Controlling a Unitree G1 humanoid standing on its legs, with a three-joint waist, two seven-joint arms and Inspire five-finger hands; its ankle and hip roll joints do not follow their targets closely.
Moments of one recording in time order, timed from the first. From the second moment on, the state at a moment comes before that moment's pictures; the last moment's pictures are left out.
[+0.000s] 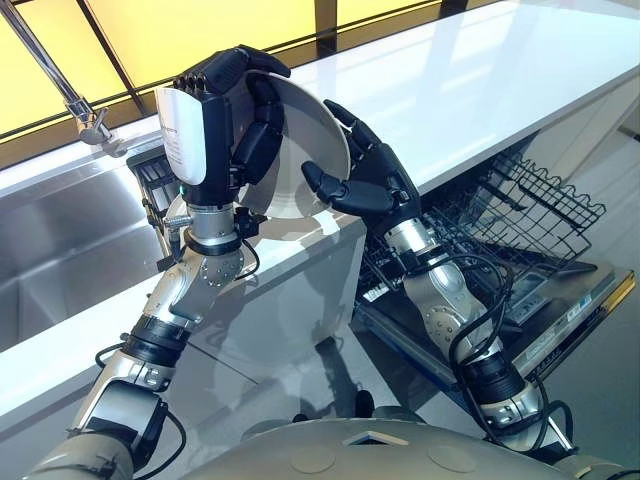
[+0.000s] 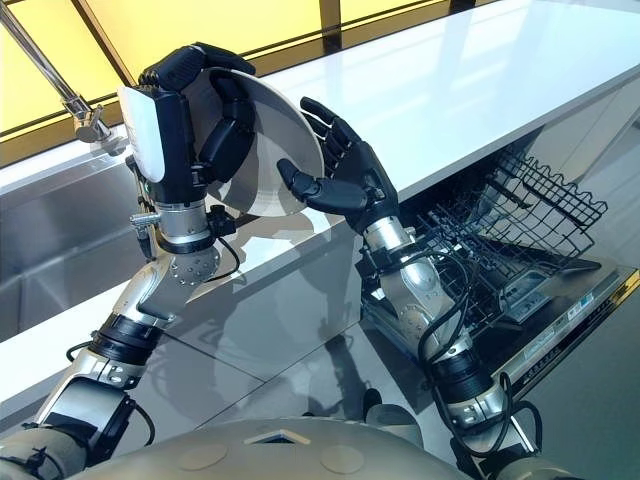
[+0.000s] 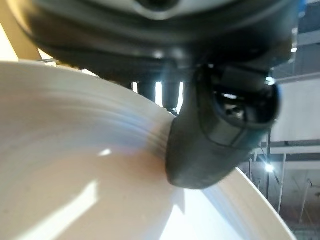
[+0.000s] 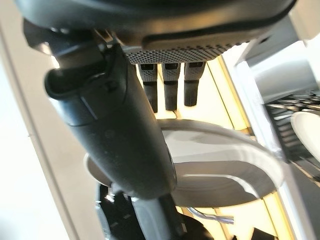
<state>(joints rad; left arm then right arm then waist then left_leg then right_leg) -0.32 0.43 -0.27 0.02 0.63 -0.40 0.88 -0.17 -0.25 0.33 -0.18 0.66 -0.06 0.04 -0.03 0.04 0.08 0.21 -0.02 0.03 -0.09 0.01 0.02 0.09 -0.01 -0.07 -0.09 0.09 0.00</state>
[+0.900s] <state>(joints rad) -0.08 0.29 -0.21 -0.13 -0.51 -0.35 -0.14 -0.02 -0.22 0.08 -0.18 0.54 -0.22 -0.16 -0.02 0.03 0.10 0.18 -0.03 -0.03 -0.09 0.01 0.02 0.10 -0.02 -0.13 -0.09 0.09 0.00</state>
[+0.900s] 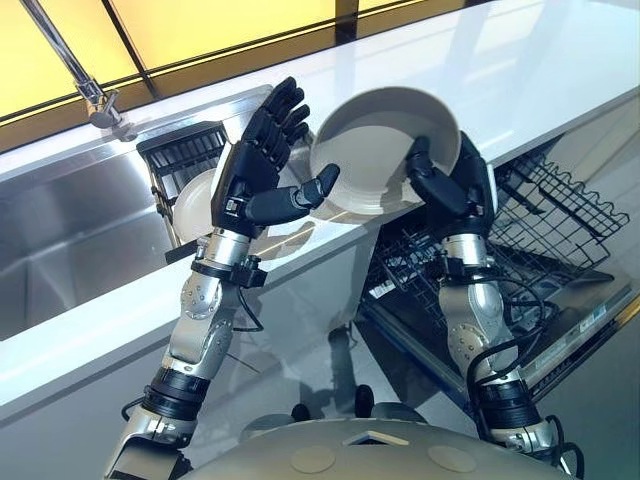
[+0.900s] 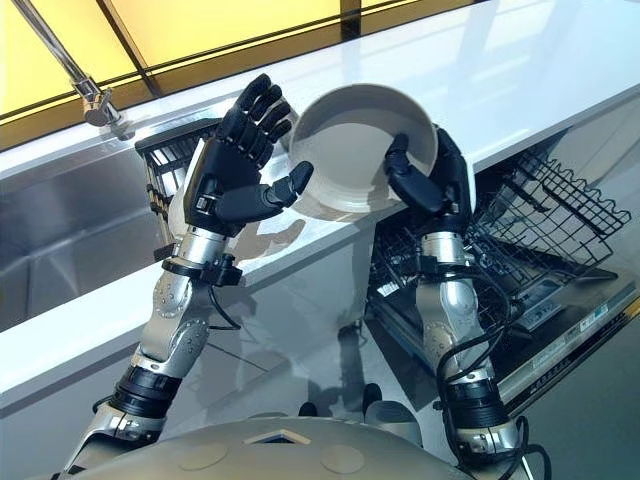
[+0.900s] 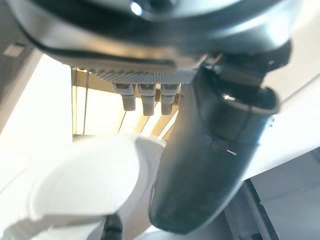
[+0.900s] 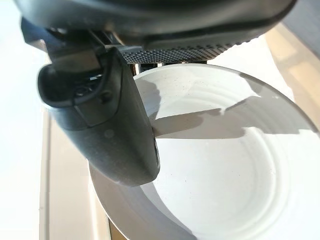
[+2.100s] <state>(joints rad) -0.02 0.49 0.17 0.17 -0.36 -0.22 0.05 -0.14 -0.77 -0.33 0.68 -0.29 0.12 -0.61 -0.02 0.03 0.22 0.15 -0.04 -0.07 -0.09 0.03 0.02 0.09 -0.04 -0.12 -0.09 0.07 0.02</state>
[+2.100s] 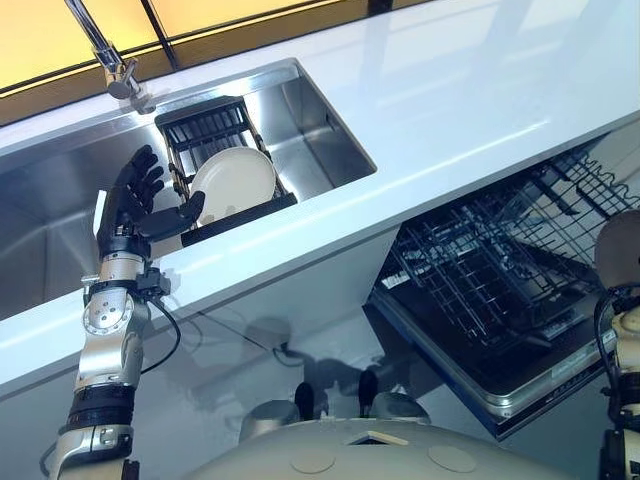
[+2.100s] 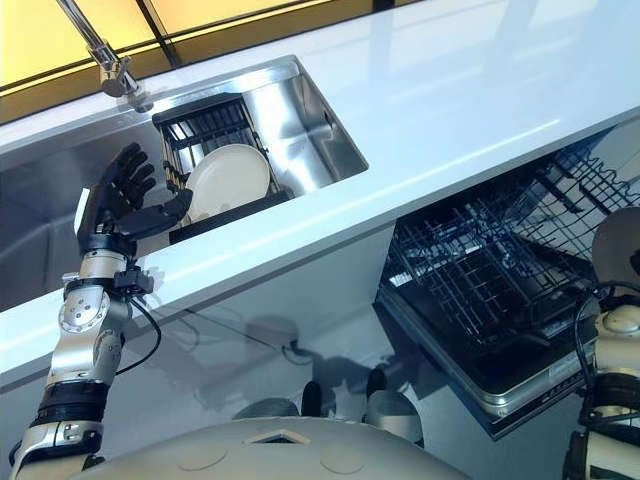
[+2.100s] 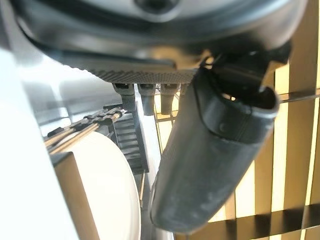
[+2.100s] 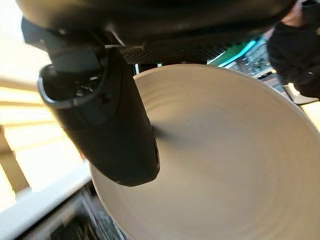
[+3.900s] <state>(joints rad) -0.31 0.77 0.13 0.22 -0.41 -0.37 0.10 -0.45 -0.75 0.00 0.65 -0.21 0.21 -0.40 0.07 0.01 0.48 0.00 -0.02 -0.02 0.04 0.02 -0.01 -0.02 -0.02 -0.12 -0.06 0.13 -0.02</state>
